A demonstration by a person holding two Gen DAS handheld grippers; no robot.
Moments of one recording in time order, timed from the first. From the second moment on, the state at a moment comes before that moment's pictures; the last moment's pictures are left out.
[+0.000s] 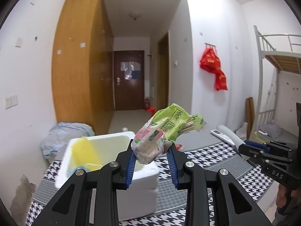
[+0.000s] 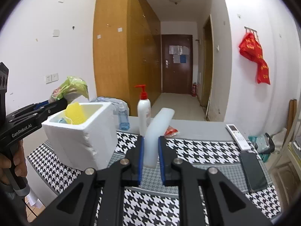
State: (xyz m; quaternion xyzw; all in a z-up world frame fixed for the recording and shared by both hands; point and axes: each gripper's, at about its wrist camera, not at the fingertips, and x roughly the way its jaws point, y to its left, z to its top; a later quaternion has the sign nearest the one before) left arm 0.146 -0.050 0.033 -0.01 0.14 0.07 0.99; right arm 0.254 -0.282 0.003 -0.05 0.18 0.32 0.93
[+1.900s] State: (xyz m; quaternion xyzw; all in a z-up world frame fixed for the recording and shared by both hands) left arm 0.079 0.072 0.029 -0.05 0.14 0.22 0.96; right arm 0.253 -0.112 0.013 -0.11 0.19 0.46 0.86
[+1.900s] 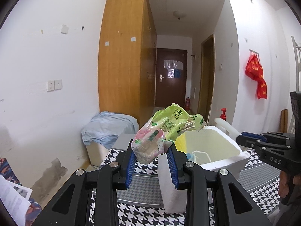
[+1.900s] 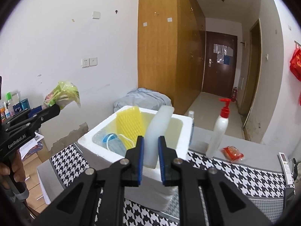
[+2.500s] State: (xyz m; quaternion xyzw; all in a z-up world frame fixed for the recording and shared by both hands) left arm 0.076 0.091 0.017 -0.06 0.15 0.20 0.97; right arm 0.264 -0.071 0.008 -0.12 0.22 0.46 0.85
